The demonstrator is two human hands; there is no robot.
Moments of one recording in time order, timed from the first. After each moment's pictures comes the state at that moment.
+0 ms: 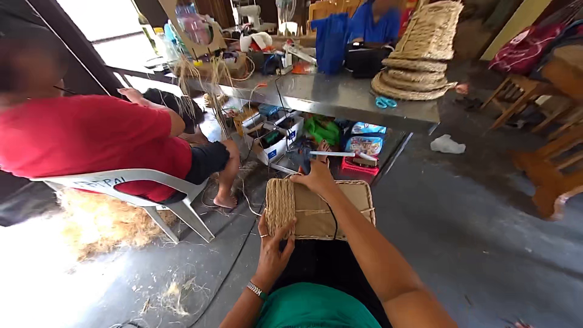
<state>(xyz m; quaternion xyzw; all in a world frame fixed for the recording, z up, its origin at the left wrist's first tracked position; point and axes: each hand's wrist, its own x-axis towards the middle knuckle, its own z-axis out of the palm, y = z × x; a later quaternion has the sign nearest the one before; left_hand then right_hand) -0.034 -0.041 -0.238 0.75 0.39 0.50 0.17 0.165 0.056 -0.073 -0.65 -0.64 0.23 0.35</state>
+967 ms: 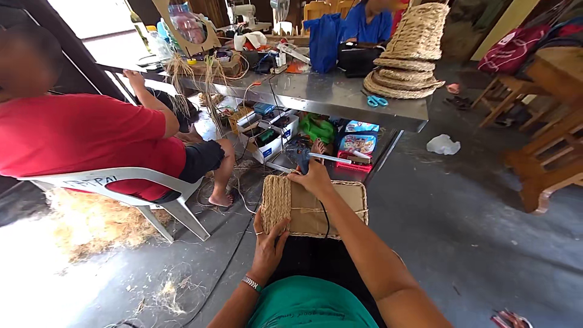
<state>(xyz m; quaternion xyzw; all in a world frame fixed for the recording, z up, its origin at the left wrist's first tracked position) -0.033 -0.043 -0.248 0.76 0.36 0.51 0.15 0.172 0.041 -0.085 -0.66 -0.62 0.21 0.37</state>
